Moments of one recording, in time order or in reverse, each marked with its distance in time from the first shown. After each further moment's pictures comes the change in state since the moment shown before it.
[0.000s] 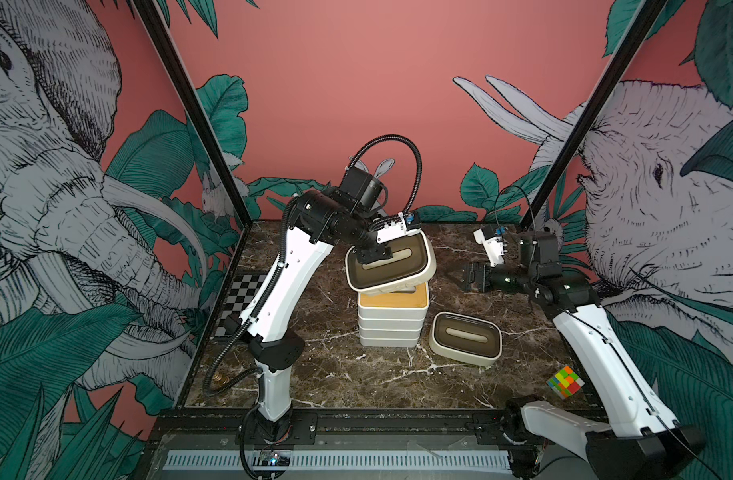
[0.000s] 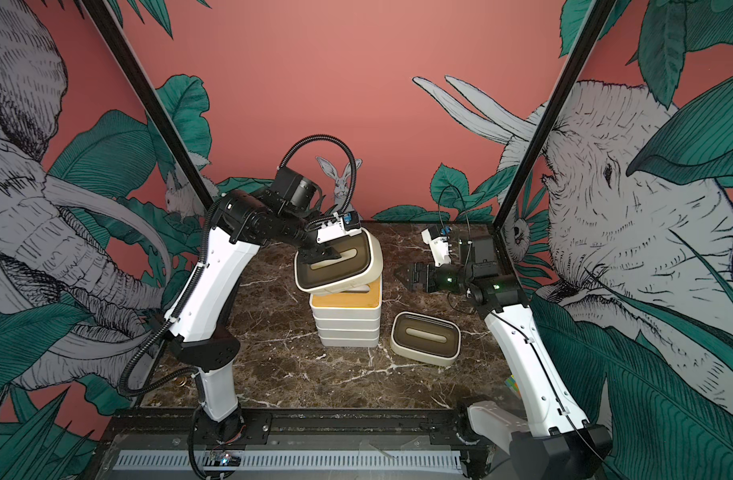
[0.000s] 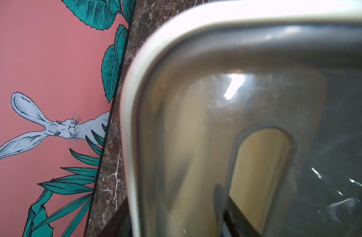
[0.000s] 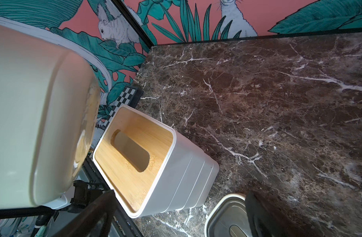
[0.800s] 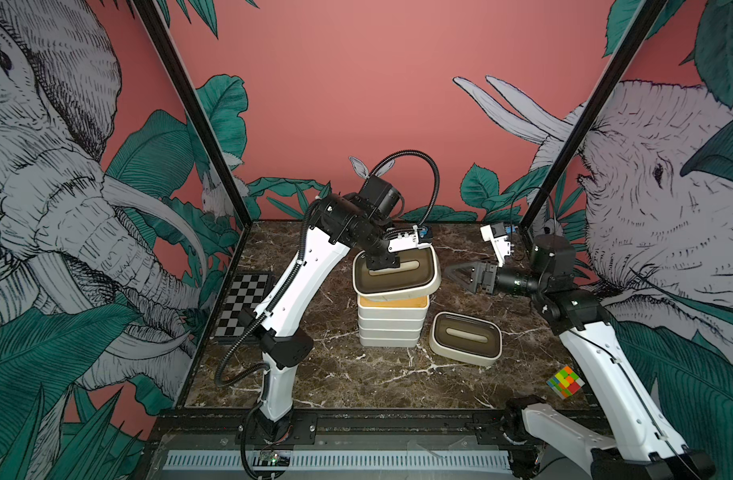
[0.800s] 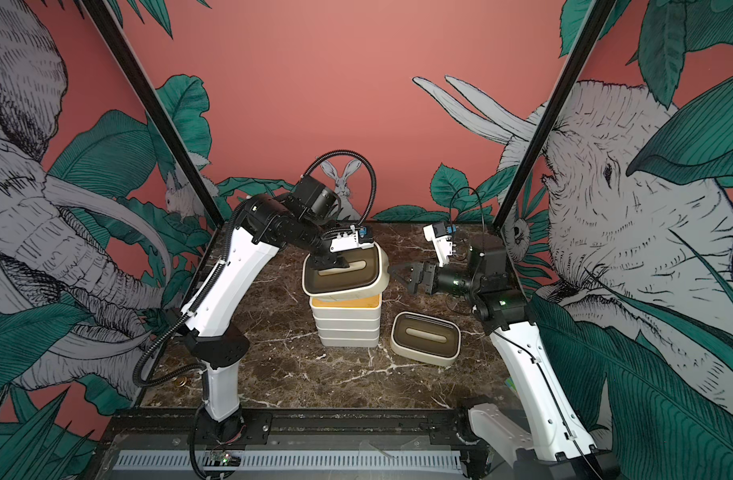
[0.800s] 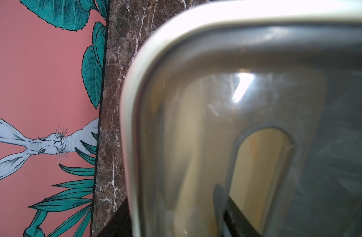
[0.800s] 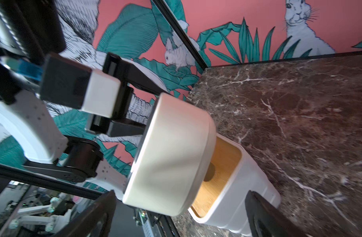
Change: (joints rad) left arm -0.052 0.060 -0.001 -0.016 -0.025 0.055; right arm -0.009 -0.085 -0.087 0.285 -0.303 0.259
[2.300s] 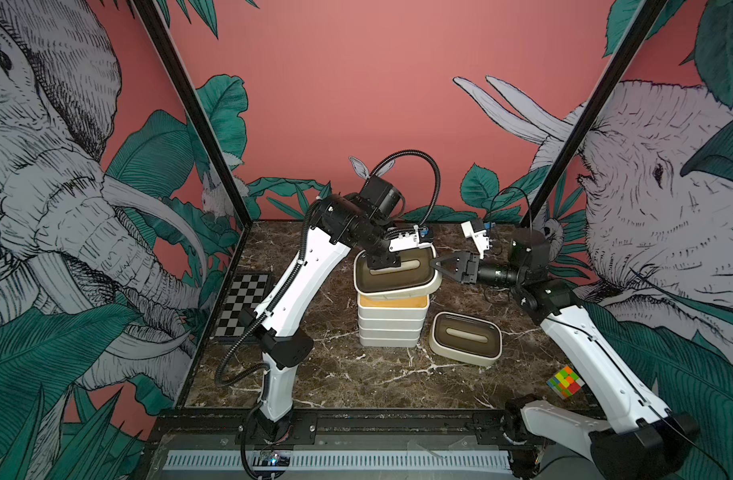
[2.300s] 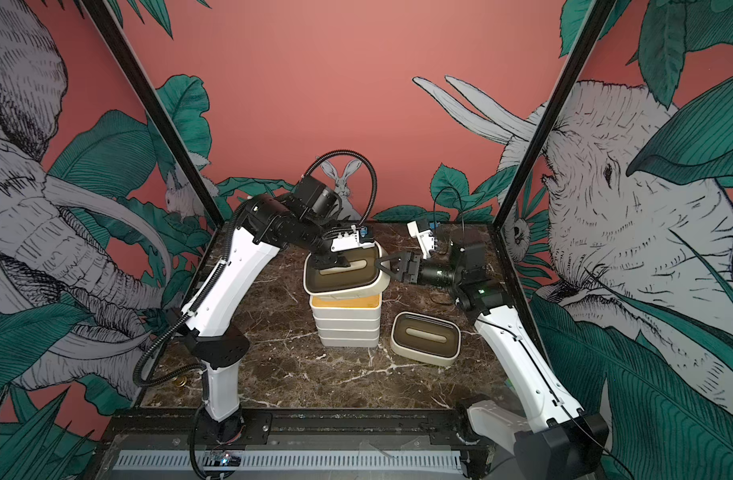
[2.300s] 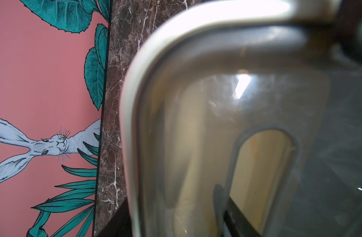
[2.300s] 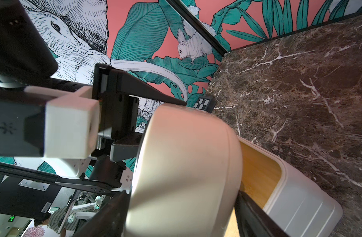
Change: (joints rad) left arm -0.003 0.000 -0.007 0.017 -0.008 0.004; right arm 0.106 0.106 -0.016 0.159 -0.009 0.214
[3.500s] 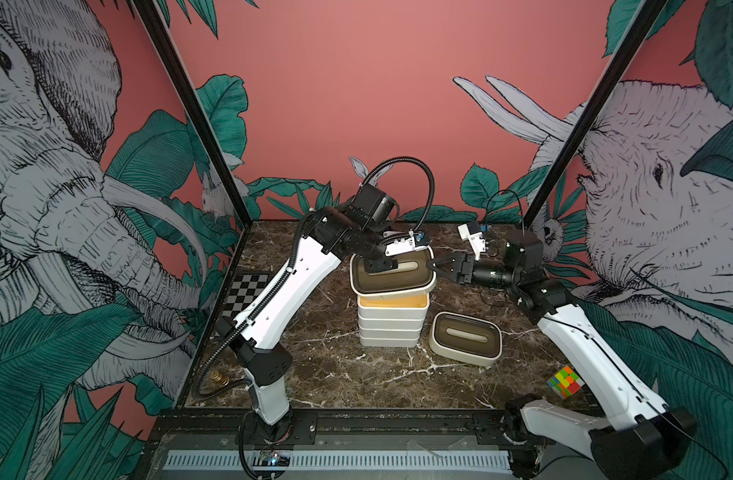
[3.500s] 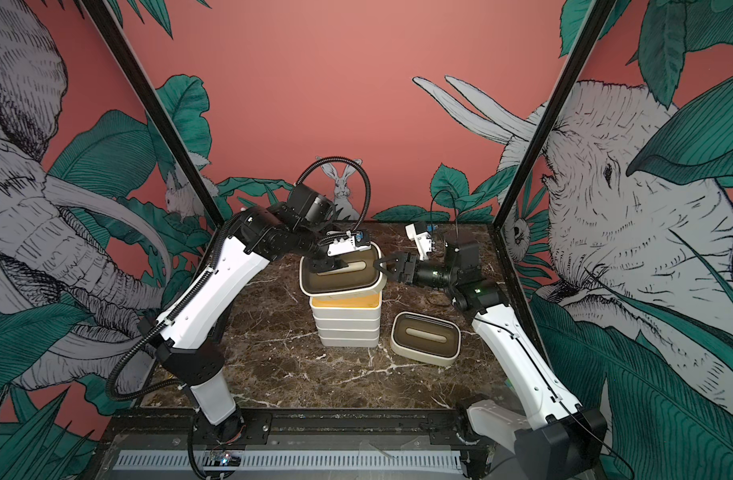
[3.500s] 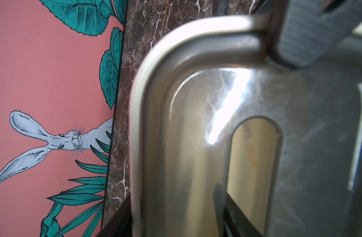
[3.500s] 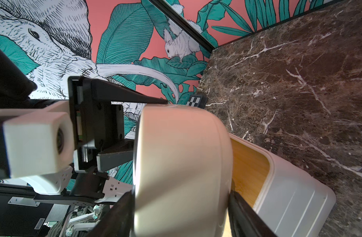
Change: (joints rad) left arm 0.000 -0.188 -0.352 0.250 -0.038 0.000; right arm 0.022 0.011 -0.004 -0.033 0.072 0.023
